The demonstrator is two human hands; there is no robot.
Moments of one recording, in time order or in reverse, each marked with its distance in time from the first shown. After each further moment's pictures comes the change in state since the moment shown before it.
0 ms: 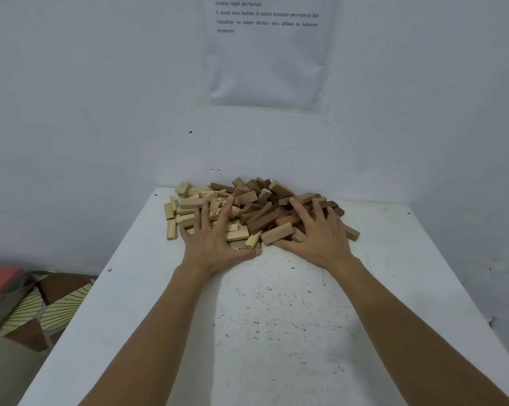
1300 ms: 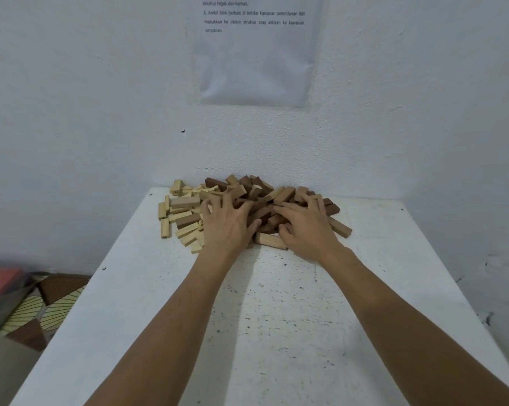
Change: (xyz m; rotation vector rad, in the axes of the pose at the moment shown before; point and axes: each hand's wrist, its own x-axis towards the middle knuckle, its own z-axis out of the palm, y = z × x) left_hand 0.013 0.058 -0.007 0.385 0.261 0.140; right_hand 0.000 -0.012 -0.016 0.048 0.159 -0.263
